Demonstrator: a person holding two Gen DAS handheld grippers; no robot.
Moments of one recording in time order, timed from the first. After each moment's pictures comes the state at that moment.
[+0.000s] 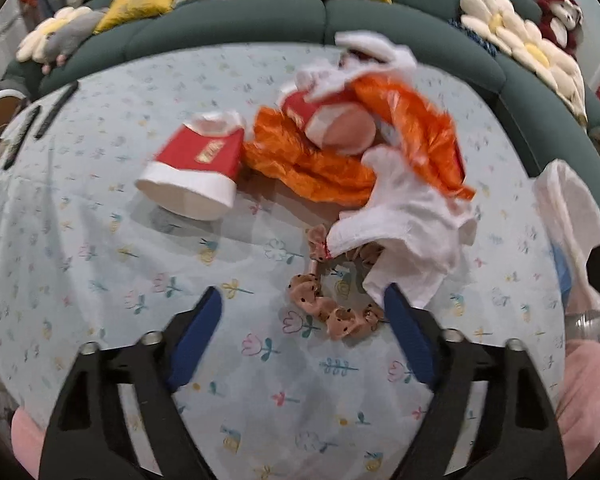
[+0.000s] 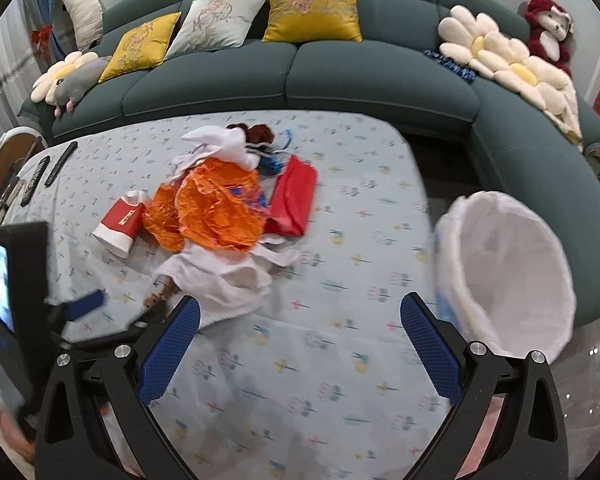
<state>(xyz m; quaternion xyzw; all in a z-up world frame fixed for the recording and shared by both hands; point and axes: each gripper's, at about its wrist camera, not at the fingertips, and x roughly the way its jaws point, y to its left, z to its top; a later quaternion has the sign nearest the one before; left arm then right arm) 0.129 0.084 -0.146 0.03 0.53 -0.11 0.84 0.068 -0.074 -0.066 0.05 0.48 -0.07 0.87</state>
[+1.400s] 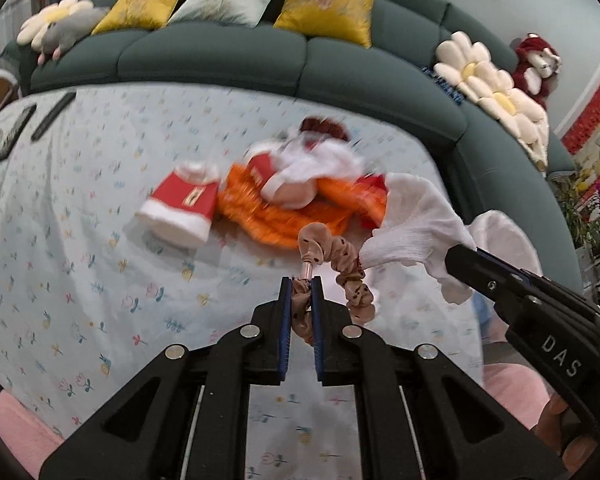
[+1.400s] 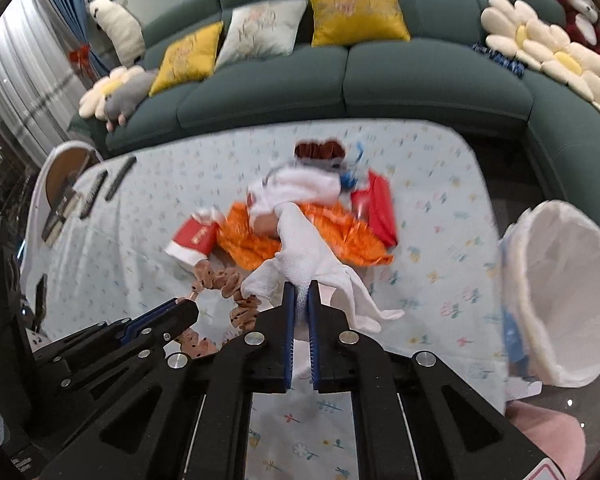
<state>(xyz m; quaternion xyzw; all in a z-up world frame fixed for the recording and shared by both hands) 0.099 0.090 -0.055 -0.05 0.48 -0.16 0.86 0.073 -0.060 -0.038 0.11 0.46 0.03 0.88</state>
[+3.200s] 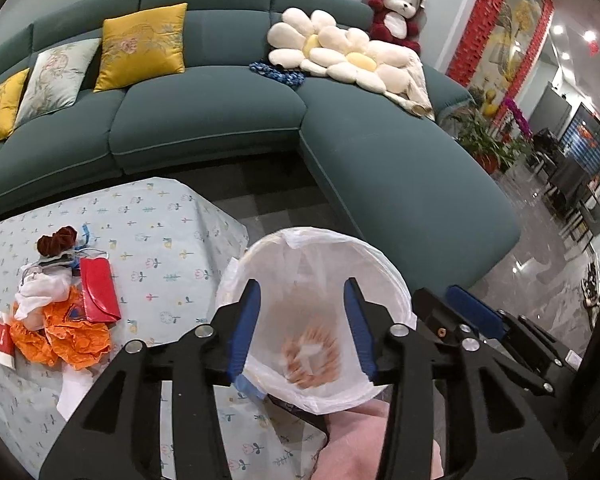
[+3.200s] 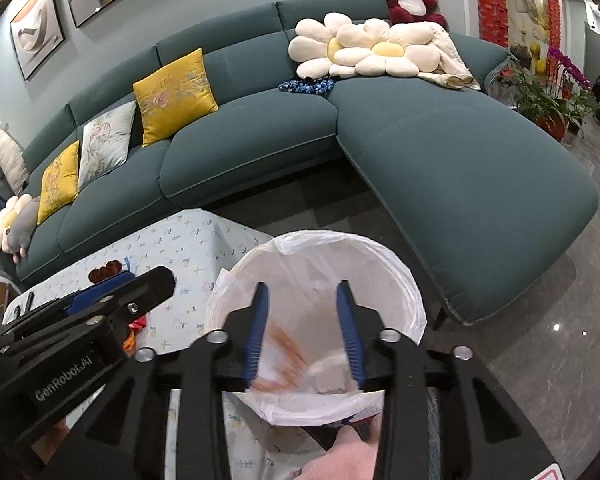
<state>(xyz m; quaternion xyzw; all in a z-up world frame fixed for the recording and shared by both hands) 0.072 -0.220 0.006 0.05 0.43 -0.34 0.84 -0.019 -0.332 -0.012 0.19 0.37 -0.21 0.88</state>
